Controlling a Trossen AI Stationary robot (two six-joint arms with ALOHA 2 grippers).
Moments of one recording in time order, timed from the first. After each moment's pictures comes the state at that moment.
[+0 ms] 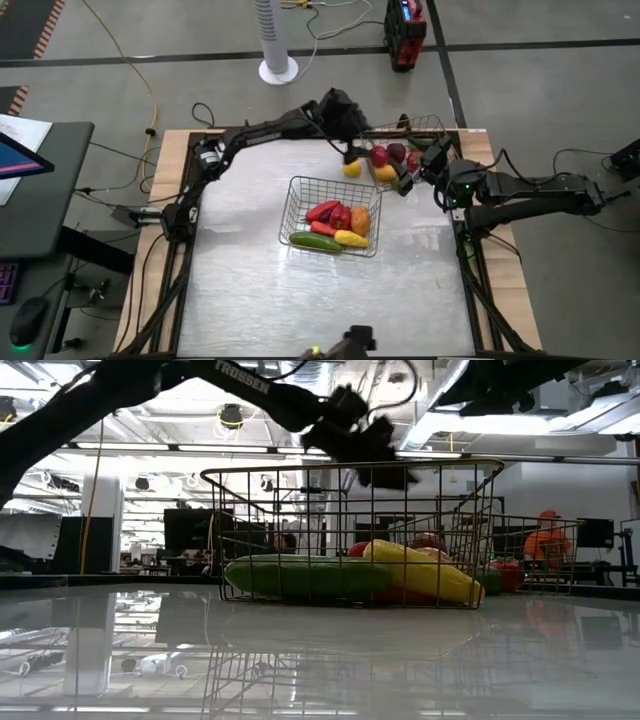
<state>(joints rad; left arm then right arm) 0.48 2.26 2.05 -0.29 0.38 0.33 -0.02 0.75 0.68 -0.07 0.79 -0.01</state>
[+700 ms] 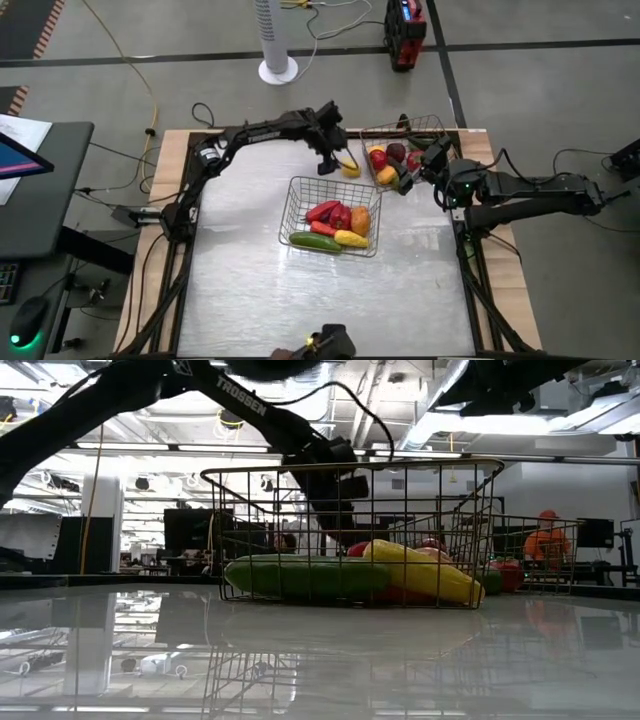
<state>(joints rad) 0.55 2.26 1.93 -0.69 0.32 0.48 -0.02 0.75 0.68 -0.07 0.79 -0.01</state>
